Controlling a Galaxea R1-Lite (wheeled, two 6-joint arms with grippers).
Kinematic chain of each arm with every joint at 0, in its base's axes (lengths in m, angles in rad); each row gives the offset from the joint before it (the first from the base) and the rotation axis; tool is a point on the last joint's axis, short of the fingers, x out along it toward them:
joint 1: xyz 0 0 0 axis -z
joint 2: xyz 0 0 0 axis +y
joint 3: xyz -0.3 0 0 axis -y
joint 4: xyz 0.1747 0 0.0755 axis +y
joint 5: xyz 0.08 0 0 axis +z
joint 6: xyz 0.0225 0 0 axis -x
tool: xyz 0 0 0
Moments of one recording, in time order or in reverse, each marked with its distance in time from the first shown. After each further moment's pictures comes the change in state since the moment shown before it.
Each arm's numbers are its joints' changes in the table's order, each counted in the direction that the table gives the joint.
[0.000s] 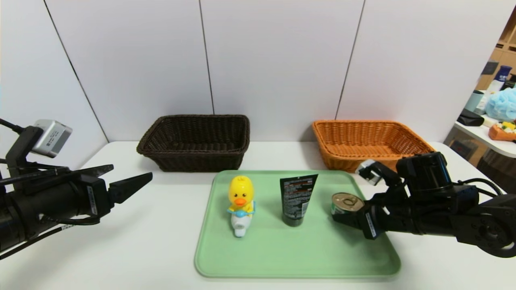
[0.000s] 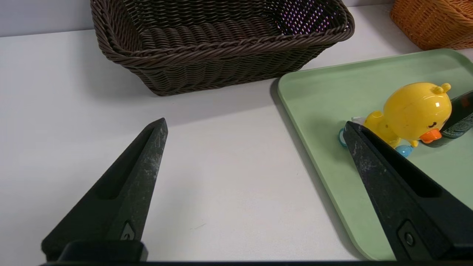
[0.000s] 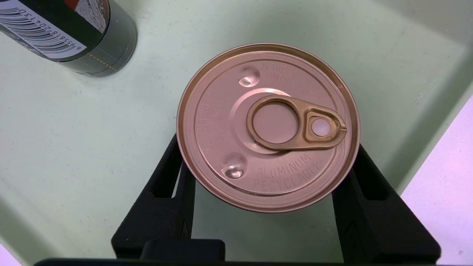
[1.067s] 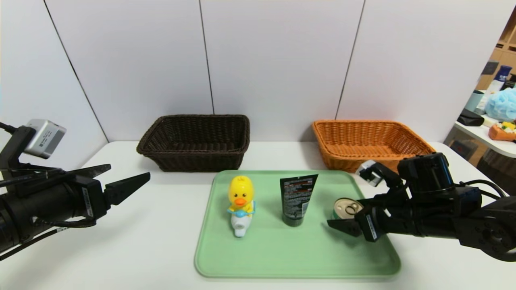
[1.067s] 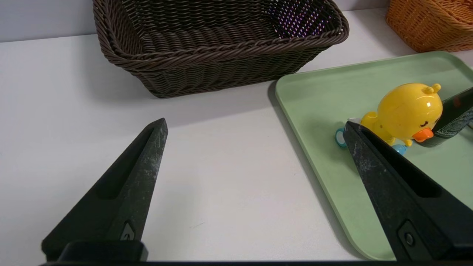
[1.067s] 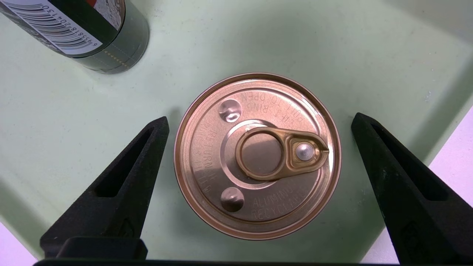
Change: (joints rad) left arm 0.000 -0.028 -0.006 0.006 0.000 -0.001; right arm 0.000 -0.014 -0.012 -0.009 -0.001 -0.005
